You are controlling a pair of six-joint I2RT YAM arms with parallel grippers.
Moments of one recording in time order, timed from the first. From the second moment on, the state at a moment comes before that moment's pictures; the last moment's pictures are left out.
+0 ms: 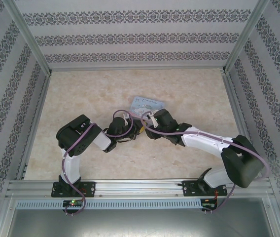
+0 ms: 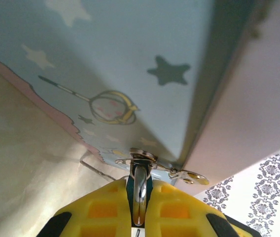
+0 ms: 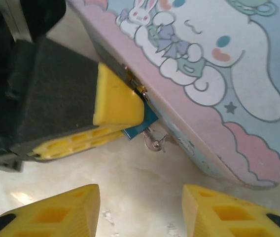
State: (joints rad) left arm -0.64 1.97 0.63 1.03 0.30 -1.59; right arm 0.71 1.43 0.74 -0.18 0.04 0.14
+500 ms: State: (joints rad) left arm -0.64 1.95 0.64 0.98 0.33 -1.58; right arm 0.75 1.56 0.75 -0.14 0.13 0.02
